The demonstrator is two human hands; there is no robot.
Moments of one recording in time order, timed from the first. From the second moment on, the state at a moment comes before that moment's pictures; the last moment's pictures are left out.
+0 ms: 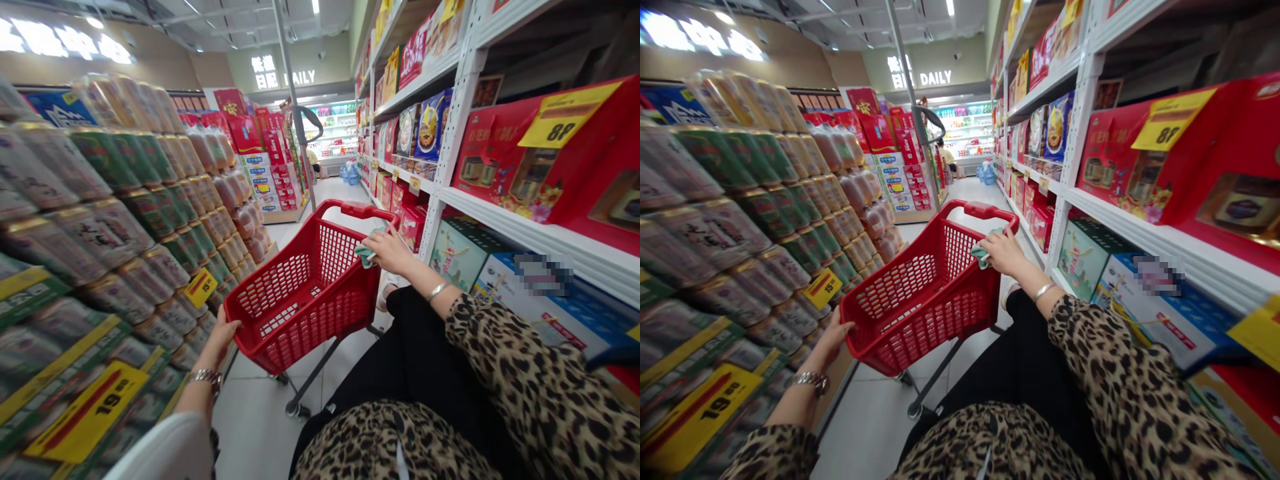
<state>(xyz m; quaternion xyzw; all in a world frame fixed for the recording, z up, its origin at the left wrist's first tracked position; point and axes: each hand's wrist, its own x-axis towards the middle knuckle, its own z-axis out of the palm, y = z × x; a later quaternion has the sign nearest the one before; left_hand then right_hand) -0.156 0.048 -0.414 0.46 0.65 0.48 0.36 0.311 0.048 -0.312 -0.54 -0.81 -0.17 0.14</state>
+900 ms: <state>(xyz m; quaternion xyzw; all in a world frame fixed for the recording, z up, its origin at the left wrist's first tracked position) -0.162 0.062 -0.417 0.49 0.61 0.50 0.37 0.182 0.009 -0.352 -0.43 -0.89 -0.10 0.14</state>
